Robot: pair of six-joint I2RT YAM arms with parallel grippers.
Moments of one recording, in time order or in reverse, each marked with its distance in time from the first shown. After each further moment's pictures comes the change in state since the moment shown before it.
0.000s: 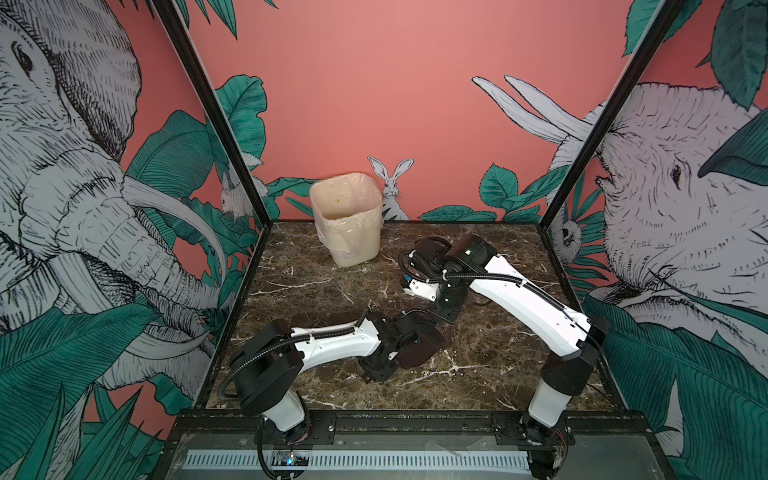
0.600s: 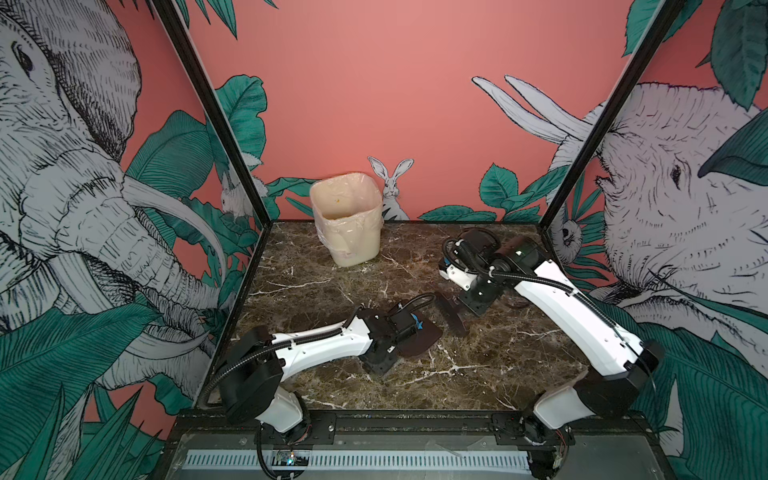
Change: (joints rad) left arm 0.001 -0.105 0.031 -0.008 -0.094 -0.003; right arm -0.220 -0.264 -0.271 0.162 0.001 0.073
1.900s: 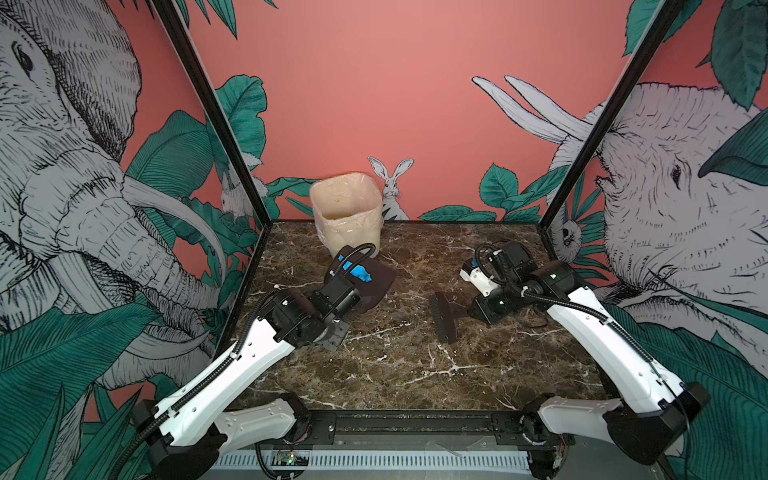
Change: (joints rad) left arm 0.272 -0.392 0.298 -0.479 -0.187 -0.015; right arm -0.167 -0.224 -0.313 0.236 -0.272 0.086
